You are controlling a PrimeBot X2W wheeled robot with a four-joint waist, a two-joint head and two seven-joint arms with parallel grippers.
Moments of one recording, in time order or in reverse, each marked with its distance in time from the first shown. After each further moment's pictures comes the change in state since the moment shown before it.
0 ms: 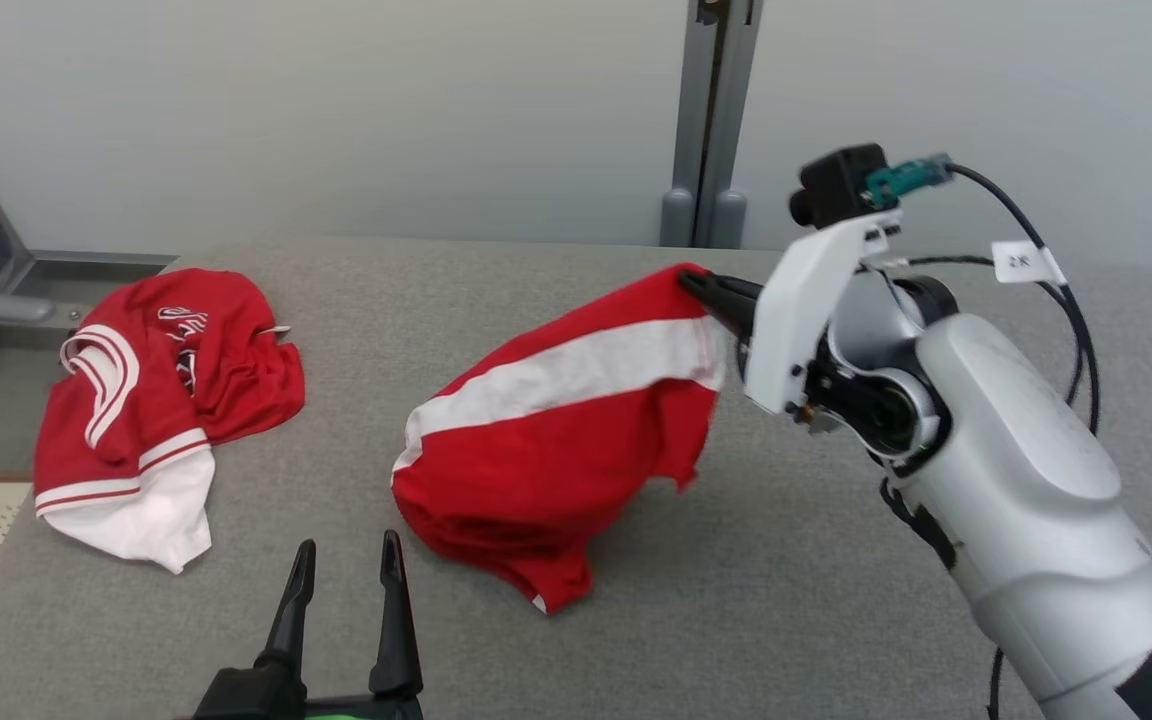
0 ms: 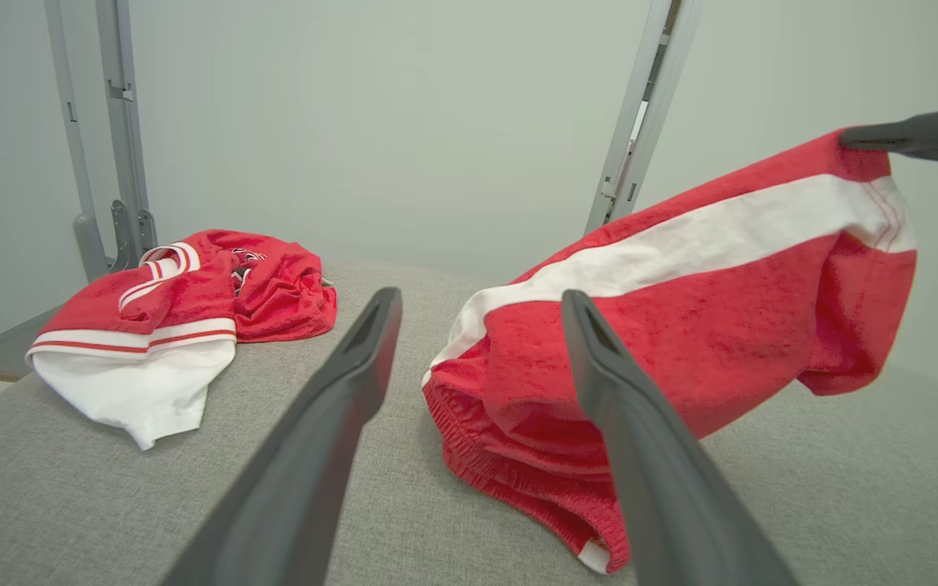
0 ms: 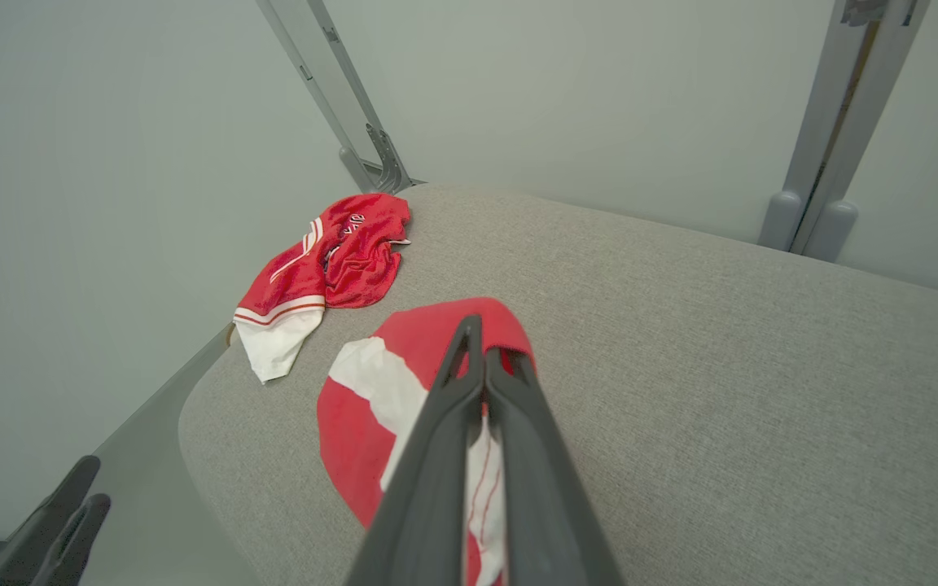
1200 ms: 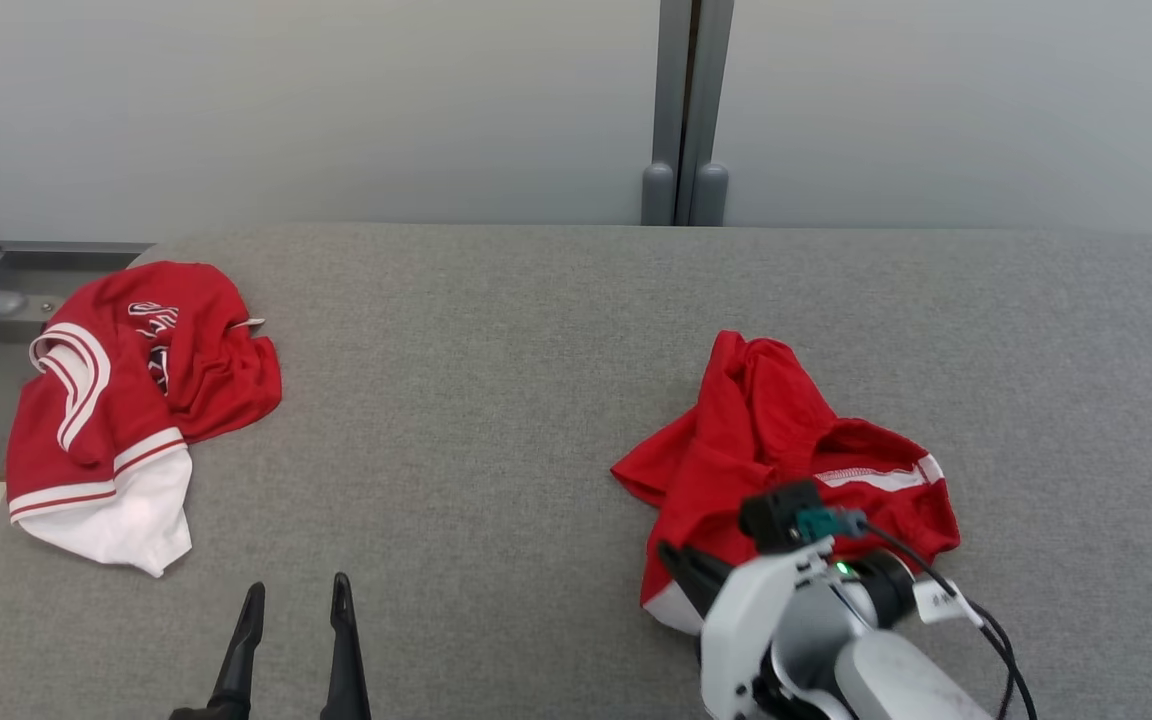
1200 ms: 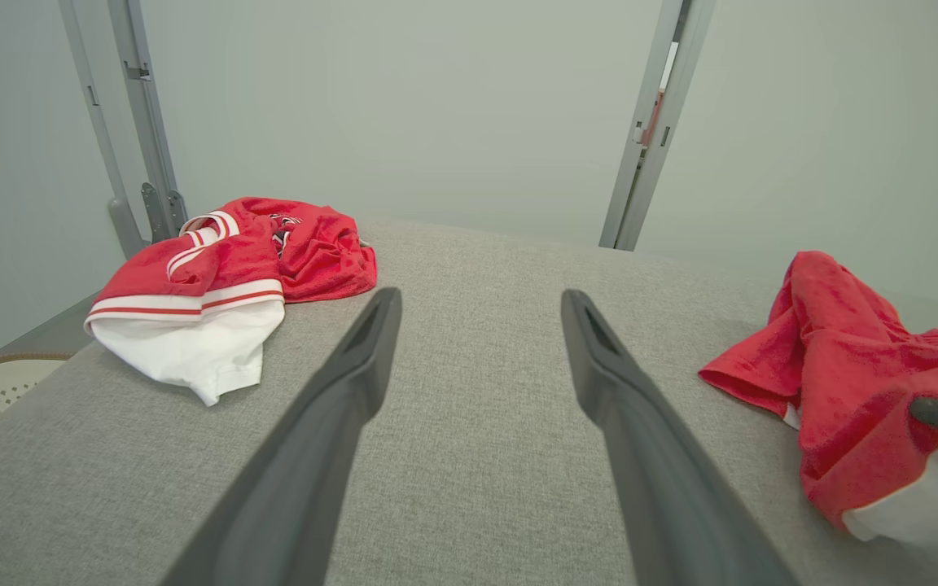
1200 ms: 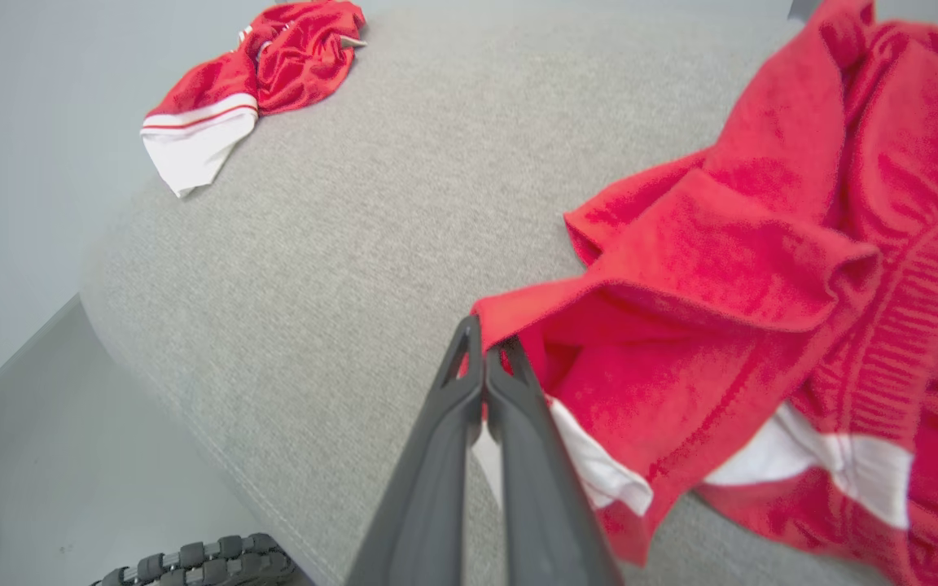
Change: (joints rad) left arm 0.071 0.001 0.125 0.012 0.076 -0.077 0.000; right arm 0.549 0.090 0.009 -0.121 -0.391 0.000 -0.252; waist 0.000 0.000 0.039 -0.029
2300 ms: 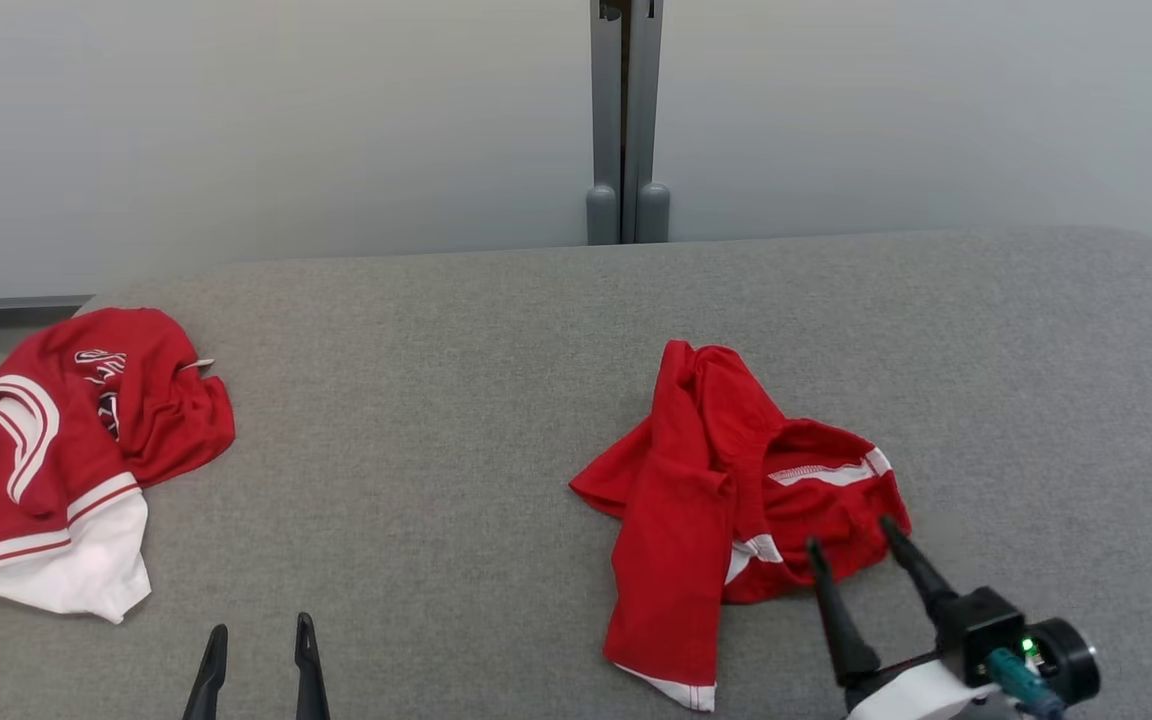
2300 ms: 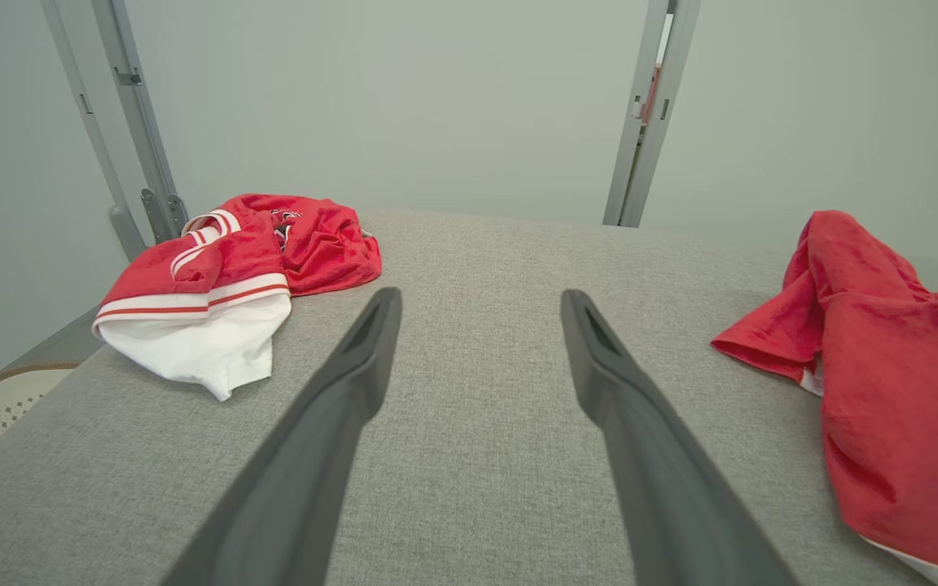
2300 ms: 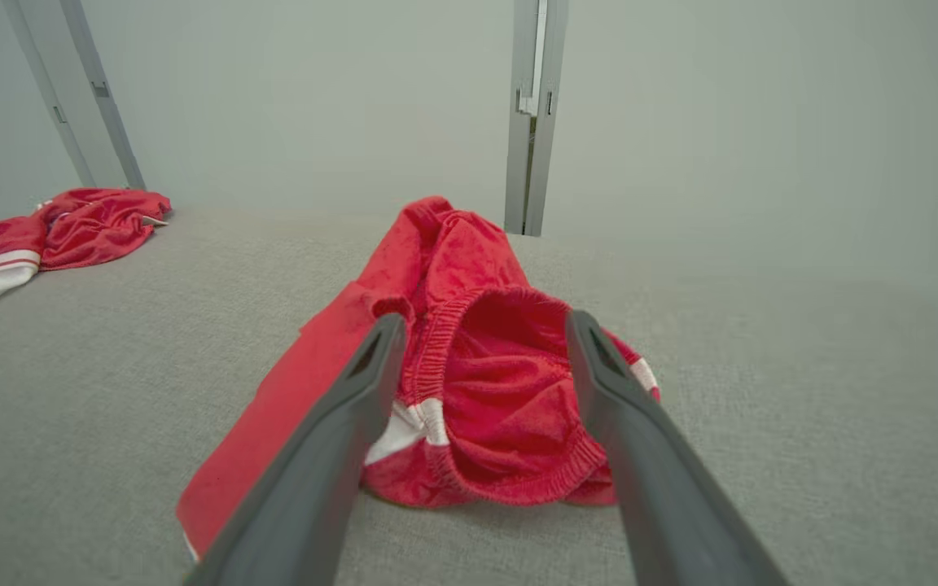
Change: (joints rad) left arm 0.051 0.002 0.069 0.016 0.039 -0.007 0.000; right arm 0.241 0.000 -0.319 -0.131 -0.340 0.000 -0.532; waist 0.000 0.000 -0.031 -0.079
